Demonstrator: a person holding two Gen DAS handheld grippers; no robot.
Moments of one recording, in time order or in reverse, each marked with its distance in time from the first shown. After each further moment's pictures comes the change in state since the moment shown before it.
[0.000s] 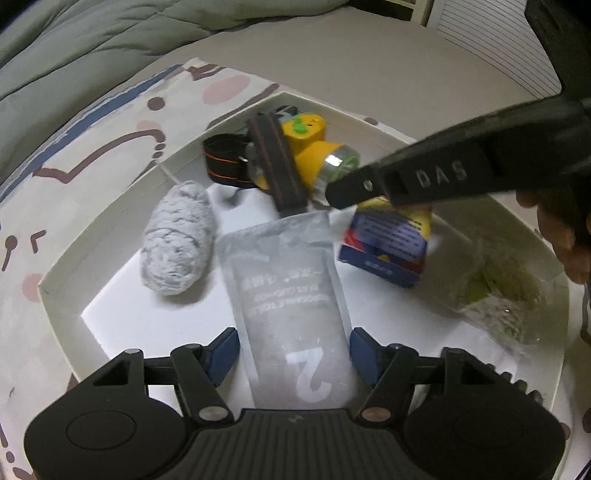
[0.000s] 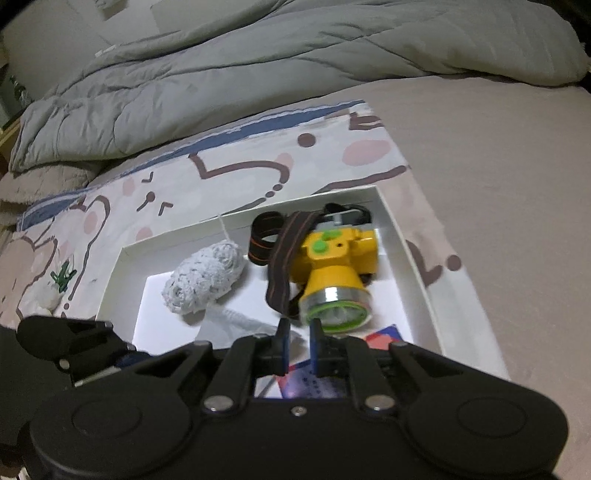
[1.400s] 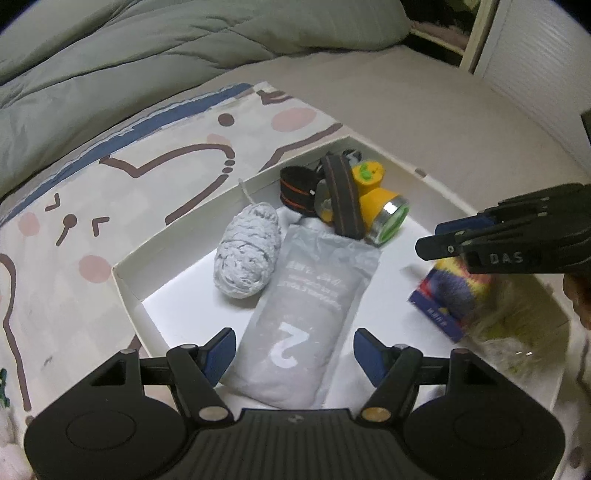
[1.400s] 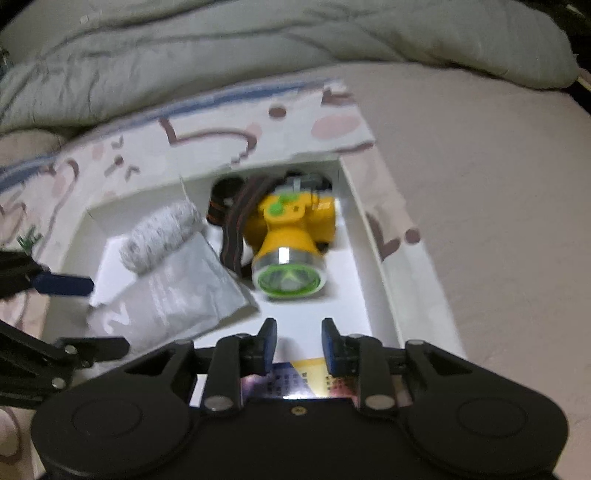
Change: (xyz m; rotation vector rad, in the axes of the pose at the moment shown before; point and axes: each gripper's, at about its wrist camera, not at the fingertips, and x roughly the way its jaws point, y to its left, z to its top) left arm -0.041 0.022 -0.004 -0.160 -0.093 0.066; right arm -0.007 -0.012 -0.014 -0.046 0.050 -0.110
